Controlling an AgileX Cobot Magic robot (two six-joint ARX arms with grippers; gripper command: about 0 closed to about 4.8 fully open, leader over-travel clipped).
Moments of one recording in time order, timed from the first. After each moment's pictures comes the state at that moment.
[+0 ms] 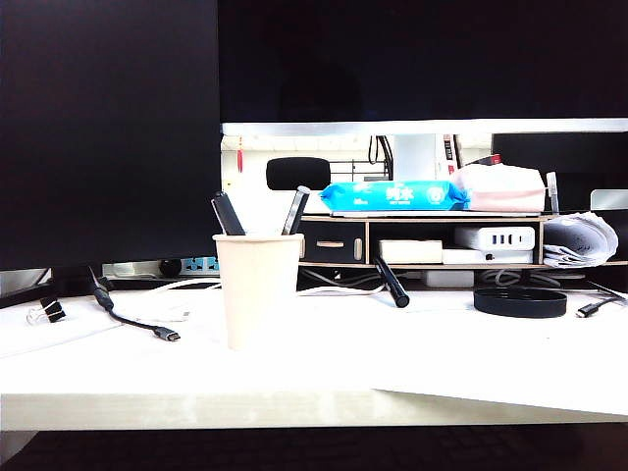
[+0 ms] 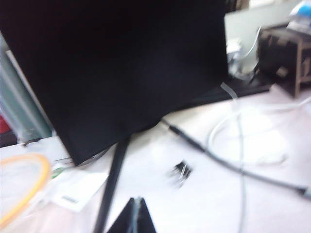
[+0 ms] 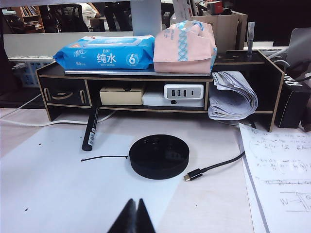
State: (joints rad) left arm -0.32 0.00 0.01 0.02 -0.34 0.23; right arm 0.04 0.00 0.01 0.01 -0.13 0.04
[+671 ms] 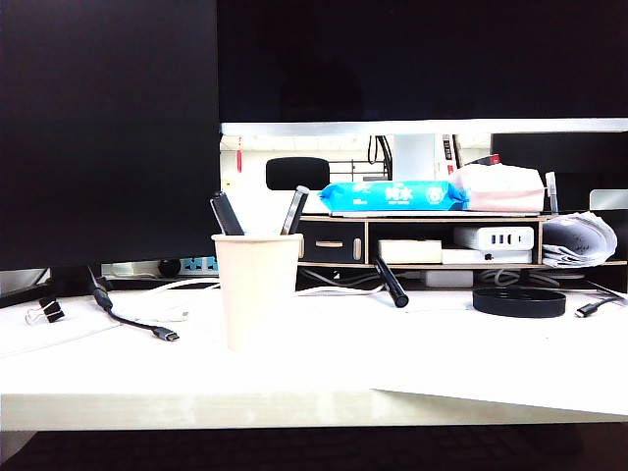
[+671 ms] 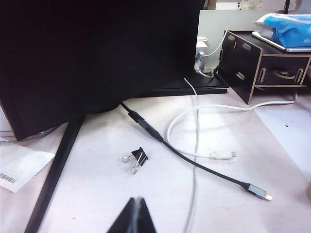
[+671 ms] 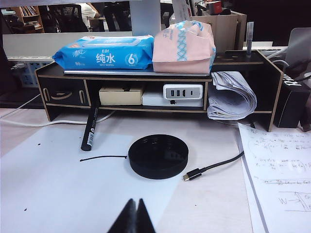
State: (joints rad) left arm -0.09 0.00 0.01 -0.05 0.02 -0.01; right arm 0.04 0.00 0.01 0.01 -0.13 0.04
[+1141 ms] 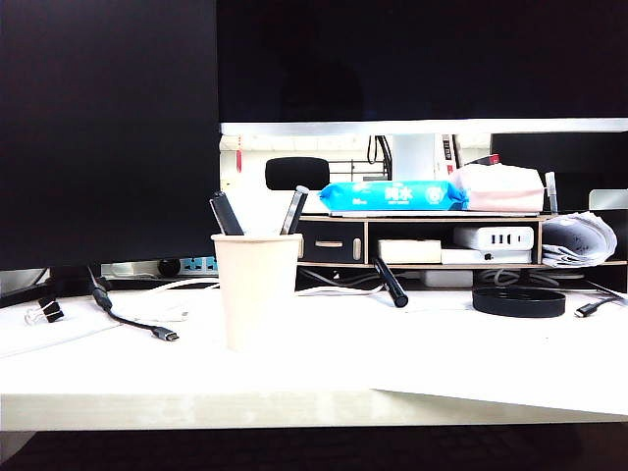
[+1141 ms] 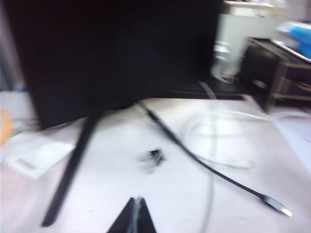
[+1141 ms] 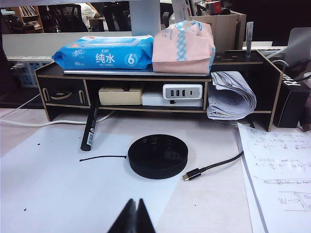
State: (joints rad) left arm -0.04 0.00 0.01 -0.05 0.00 -0.08; right arm 0.04 0.00 0.01 0.01 -0.13 0.04
